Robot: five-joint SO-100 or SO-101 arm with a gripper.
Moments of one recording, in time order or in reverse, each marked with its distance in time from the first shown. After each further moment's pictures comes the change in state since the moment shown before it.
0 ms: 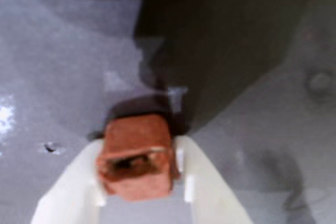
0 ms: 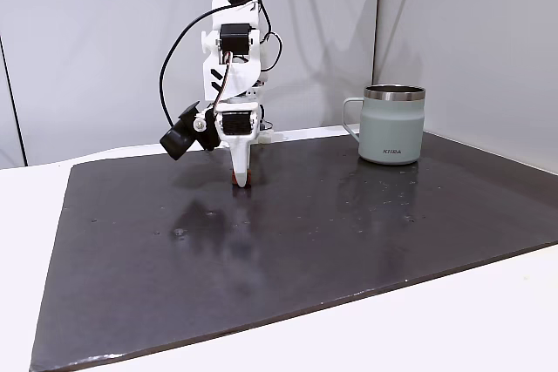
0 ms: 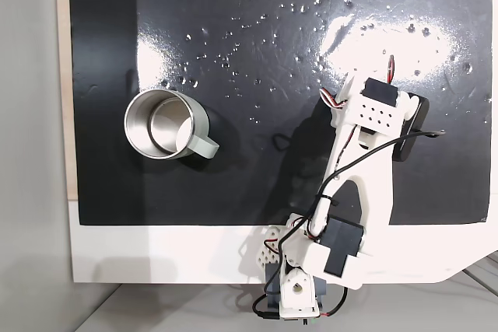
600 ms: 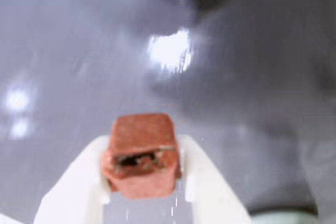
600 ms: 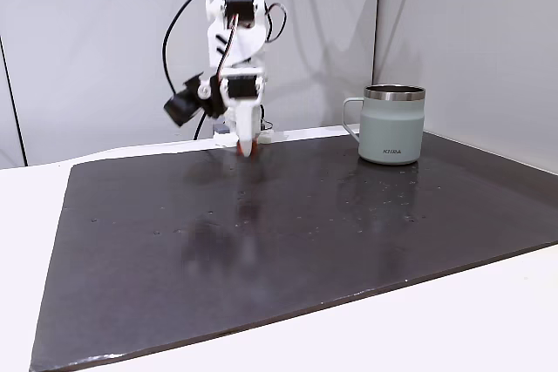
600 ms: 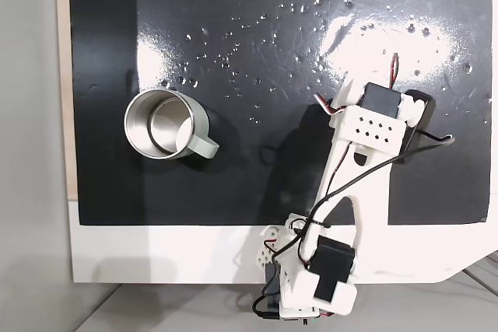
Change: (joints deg) arm -3.2 12.8 -3.7 10.5 2.0
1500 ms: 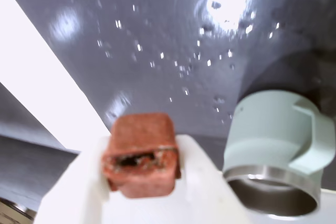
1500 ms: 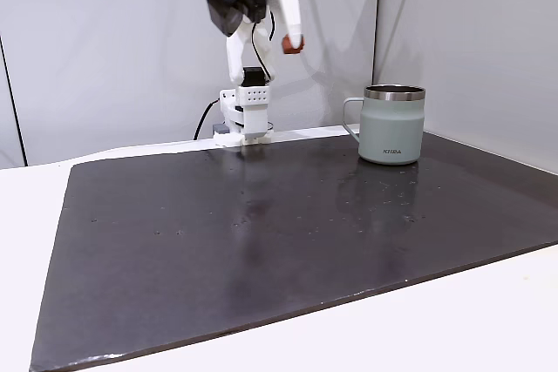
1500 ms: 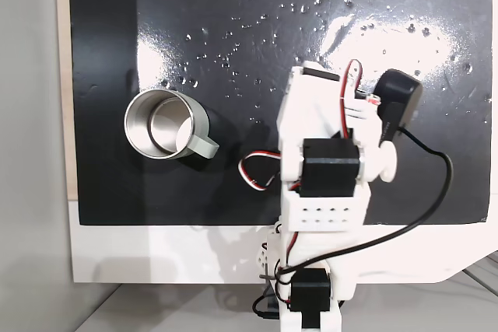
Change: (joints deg) arm -17.8 11.6 -31.1 24.6 8.3
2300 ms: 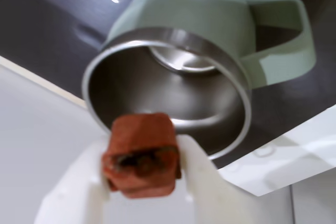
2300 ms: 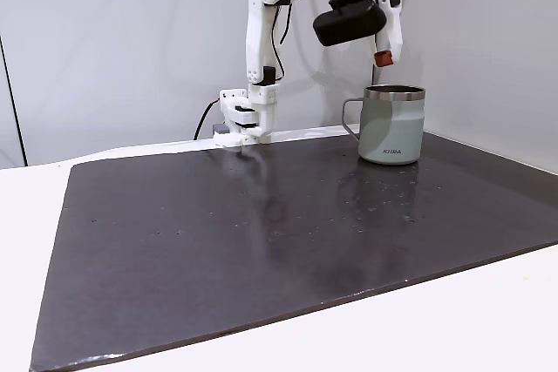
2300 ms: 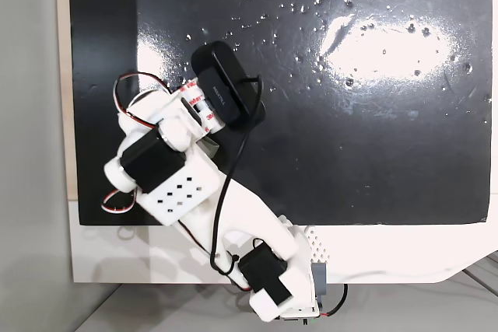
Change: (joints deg) arm -36.0 -15.6 -8.1 0.5 -7.5
